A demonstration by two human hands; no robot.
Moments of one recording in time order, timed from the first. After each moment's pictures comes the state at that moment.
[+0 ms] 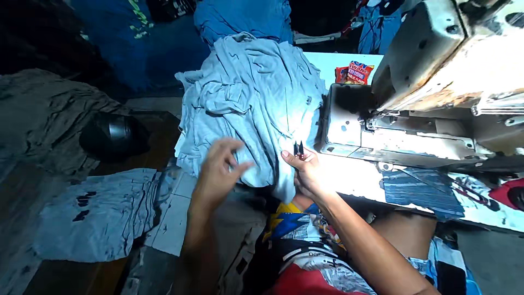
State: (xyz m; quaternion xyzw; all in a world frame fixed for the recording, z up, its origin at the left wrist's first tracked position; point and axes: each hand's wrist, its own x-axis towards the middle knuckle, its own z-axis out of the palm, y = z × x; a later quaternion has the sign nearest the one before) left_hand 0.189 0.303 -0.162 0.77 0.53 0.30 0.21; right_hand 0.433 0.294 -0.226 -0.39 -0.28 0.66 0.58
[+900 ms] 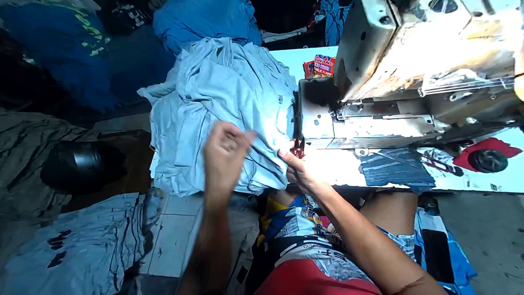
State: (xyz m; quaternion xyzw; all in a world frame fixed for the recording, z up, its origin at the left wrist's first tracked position) left_hand 0.278 0.329 -0.141 0.71 0.49 0.43 0.28; right_hand 0.467 0.281 -0.233 -0.33 -0.31 0.62 0.65
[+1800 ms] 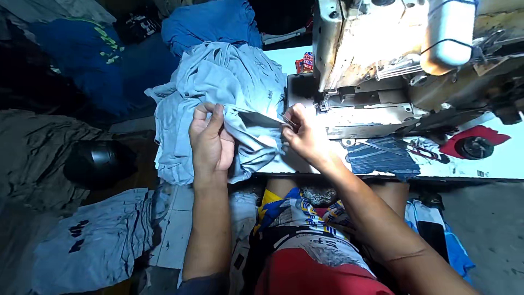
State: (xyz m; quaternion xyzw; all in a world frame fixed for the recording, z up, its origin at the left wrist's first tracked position) left_hand 0.309 0.316 -0.115 0.48 0.31 0.60 0.56; right_hand 0.525 0.268 -0.170 -0.55 -0.66 0.15 0.49
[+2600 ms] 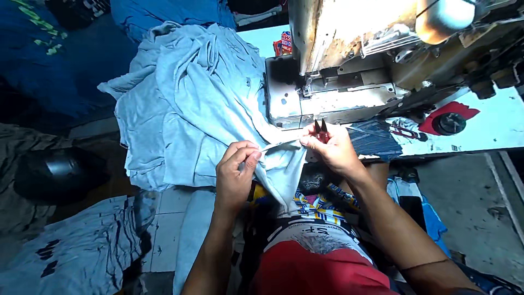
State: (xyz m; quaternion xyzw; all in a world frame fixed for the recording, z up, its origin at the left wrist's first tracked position) left_hand 0.316 0.258 -0.191 0.76 0.40 0.40 0.32; right_hand 0.583 0.212 -0.211 -0.48 -0.53 0.38 0.59
